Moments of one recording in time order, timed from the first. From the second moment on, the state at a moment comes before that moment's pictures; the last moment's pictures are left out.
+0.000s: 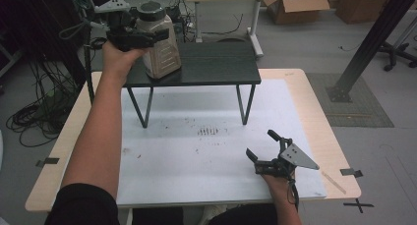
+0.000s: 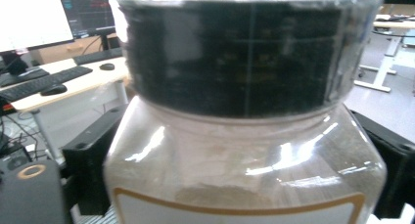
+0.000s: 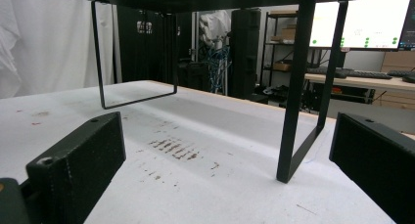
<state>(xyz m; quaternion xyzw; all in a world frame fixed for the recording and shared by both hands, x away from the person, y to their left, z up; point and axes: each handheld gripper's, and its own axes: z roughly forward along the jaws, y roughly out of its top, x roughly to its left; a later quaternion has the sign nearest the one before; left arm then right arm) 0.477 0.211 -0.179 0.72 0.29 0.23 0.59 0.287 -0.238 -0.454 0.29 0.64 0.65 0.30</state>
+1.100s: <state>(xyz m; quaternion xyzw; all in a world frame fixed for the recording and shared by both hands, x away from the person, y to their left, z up) 0.451 0.241 -0.180 0.69 0.33 0.23 0.60 0.287 -0.238 -0.454 0.29 0.64 0.65 0.30</state>
